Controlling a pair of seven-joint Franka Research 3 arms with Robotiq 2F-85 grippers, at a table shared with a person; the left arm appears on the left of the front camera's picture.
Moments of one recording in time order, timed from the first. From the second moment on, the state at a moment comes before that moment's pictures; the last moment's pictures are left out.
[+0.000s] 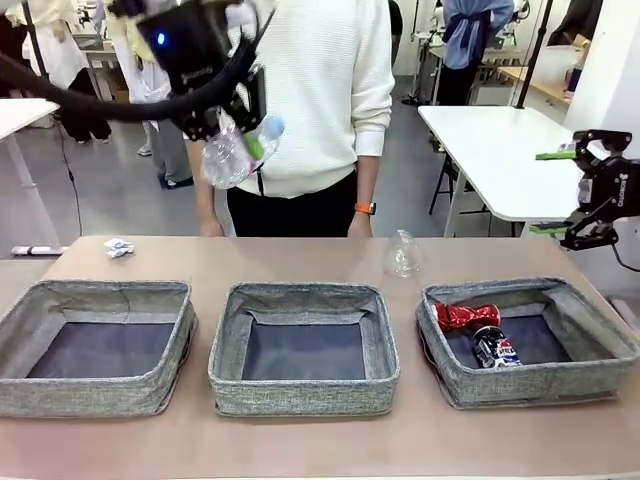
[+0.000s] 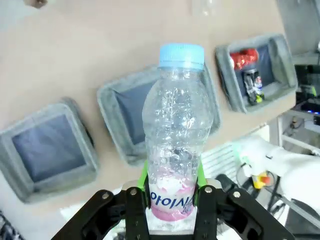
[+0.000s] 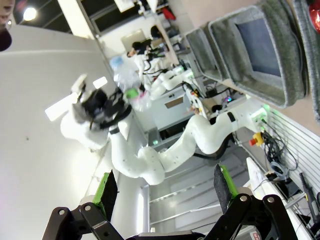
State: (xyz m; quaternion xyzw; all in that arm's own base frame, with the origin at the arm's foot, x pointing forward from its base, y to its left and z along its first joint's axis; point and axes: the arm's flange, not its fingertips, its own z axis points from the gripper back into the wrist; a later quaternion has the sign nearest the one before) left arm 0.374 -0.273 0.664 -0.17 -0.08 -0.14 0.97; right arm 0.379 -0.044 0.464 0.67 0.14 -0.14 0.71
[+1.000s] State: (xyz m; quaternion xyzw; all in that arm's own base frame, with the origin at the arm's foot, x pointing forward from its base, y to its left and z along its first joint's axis) left arm 0.363 -0.357 0.684 -0.21 -0.01 -0.01 0.98; right arm 0.379 -0.043 0.464 0.67 0.15 -0.14 0.71
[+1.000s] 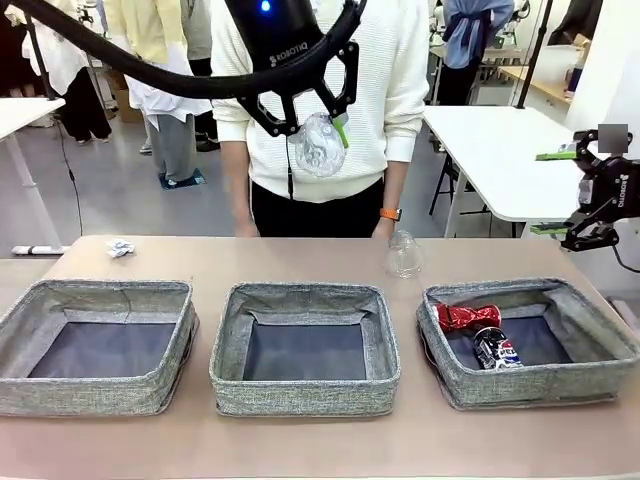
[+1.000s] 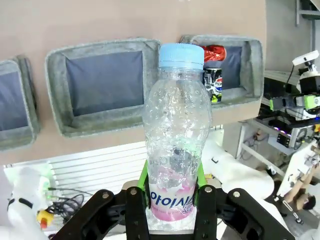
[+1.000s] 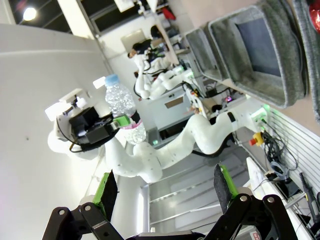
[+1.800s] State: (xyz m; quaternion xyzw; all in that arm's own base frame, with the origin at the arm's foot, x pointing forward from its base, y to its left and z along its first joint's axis) left arm 0.374 -0.332 0.710 -0.20 0.01 -0.01 0.98; right arm 0.379 -0.044 0.464 0.67 0.15 -0.14 0.71
